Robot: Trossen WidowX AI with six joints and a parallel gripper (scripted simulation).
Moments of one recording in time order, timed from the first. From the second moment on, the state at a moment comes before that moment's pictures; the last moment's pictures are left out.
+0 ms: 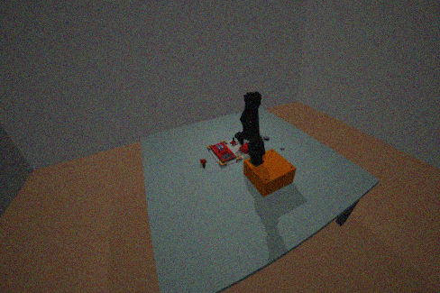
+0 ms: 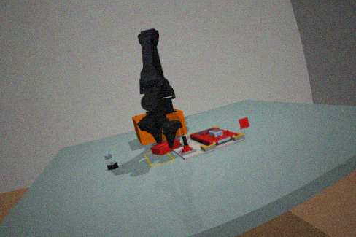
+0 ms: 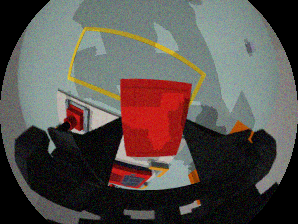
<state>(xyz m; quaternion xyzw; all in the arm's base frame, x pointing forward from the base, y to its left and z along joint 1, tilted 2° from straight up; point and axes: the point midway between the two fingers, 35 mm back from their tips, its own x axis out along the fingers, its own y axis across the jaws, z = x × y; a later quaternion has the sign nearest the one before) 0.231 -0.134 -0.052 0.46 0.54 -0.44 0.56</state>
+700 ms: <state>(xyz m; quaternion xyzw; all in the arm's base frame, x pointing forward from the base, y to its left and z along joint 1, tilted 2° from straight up) 0.227 -0.133 -0.033 0.46 0.54 -0.44 0.55</state>
